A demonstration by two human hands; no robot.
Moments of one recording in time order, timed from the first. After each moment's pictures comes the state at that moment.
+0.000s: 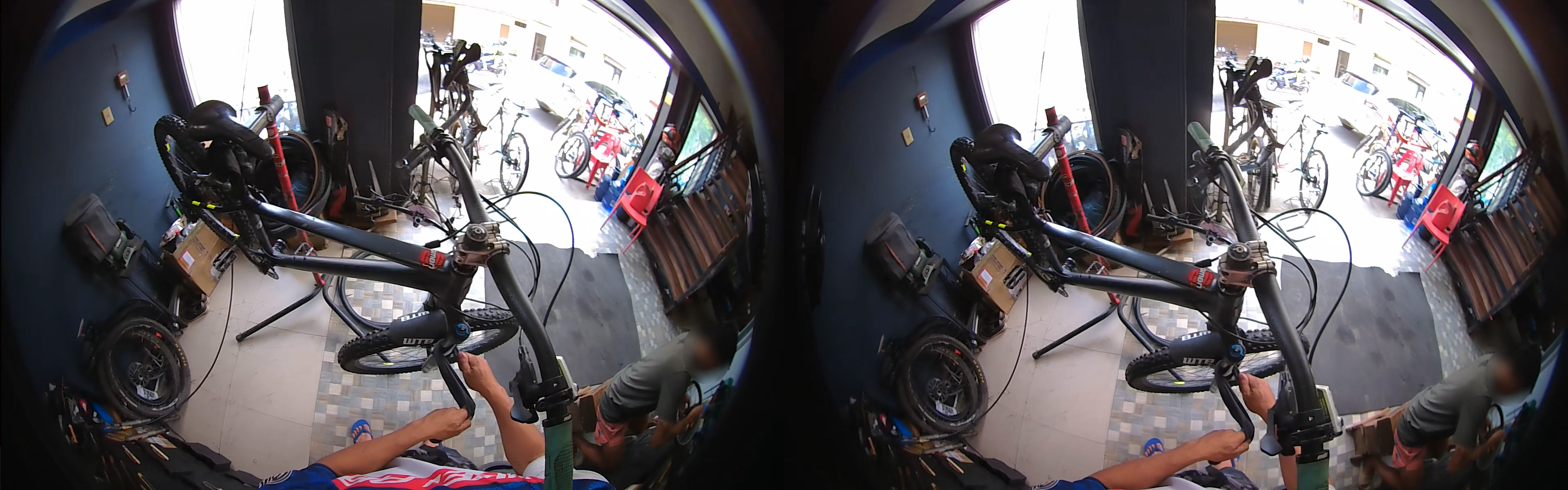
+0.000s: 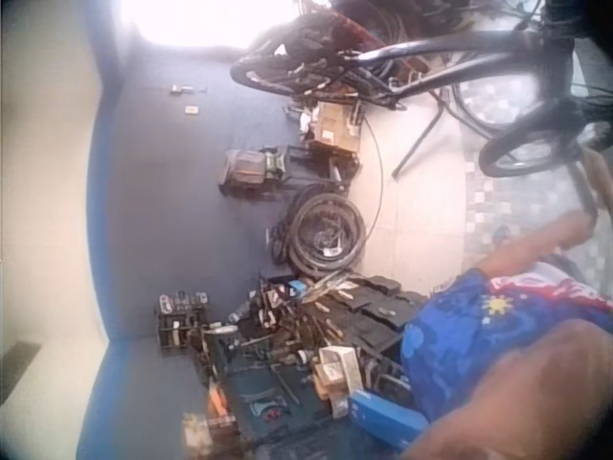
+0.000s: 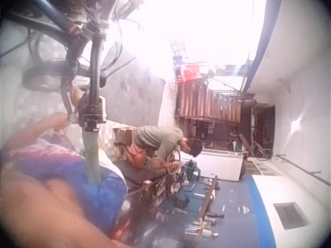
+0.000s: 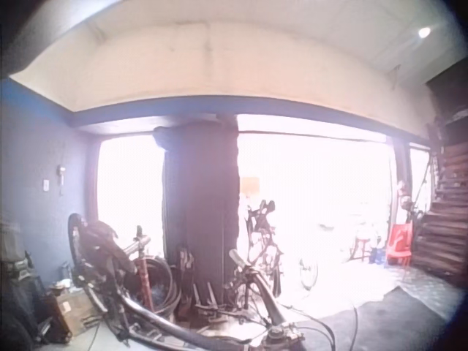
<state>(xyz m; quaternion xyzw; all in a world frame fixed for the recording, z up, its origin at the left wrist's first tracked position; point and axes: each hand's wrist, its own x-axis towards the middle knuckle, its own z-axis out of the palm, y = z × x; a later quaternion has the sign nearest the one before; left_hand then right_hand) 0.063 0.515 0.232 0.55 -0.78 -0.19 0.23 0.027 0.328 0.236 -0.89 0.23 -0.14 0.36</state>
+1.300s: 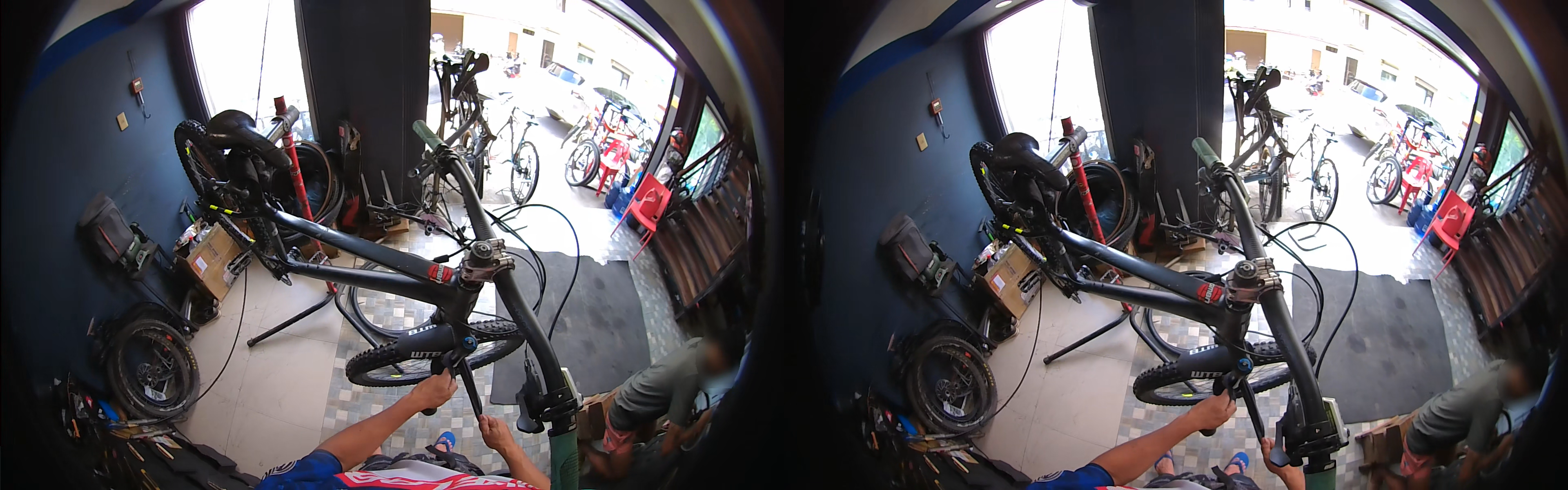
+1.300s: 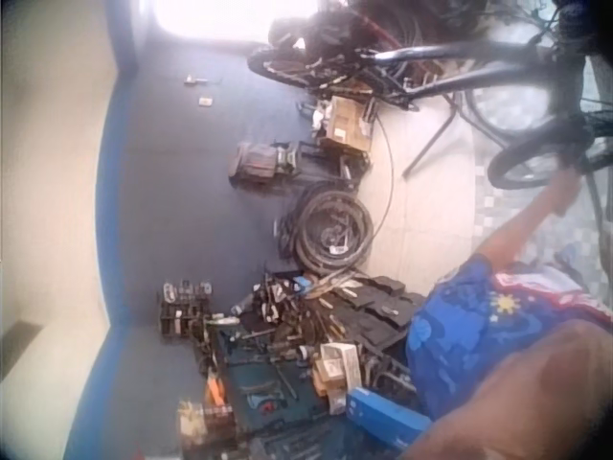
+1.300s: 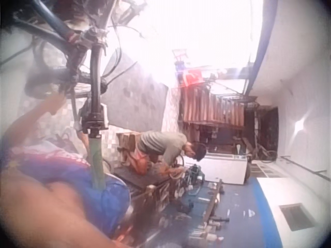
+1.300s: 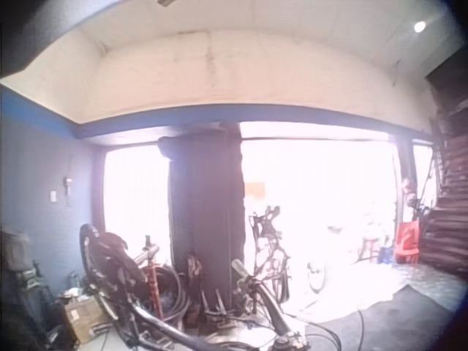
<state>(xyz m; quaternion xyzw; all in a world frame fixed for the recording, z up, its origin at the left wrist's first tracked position) 0.158 0.497 0.242 0.66 -0.71 -0.09 0.21 -0.123 0.401 0.196 -0.86 0.31 -0.06 0.40</state>
